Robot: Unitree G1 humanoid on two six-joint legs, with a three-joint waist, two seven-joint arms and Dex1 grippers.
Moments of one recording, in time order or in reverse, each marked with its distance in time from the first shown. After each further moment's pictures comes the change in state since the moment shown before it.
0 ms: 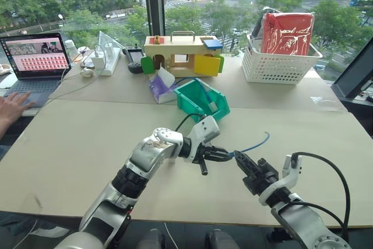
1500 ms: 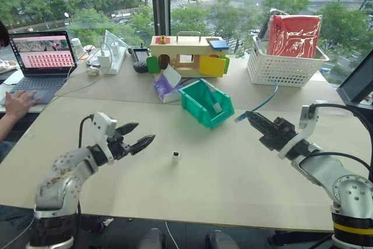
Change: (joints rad) left arm 0.564 0.235 0.621 -0.248 -0.196 -0.253 0.207; right arm -0.435 -0.392 -0.065 0.339 0.056 0.076 0.228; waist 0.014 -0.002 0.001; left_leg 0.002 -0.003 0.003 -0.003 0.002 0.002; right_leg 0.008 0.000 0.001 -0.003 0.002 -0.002
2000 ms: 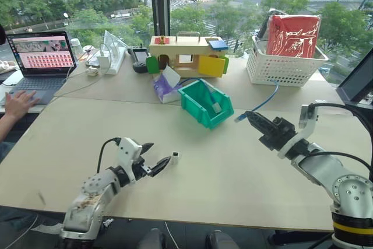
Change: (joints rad) left arm 0.119 -0.112 -0.214 -0.011 0.151 -0.154 0.103; right arm 0.015 0.001 -0.001 -0.030 -0.012 0.001 -0.023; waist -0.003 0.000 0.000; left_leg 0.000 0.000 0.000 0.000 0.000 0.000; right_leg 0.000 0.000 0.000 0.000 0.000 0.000
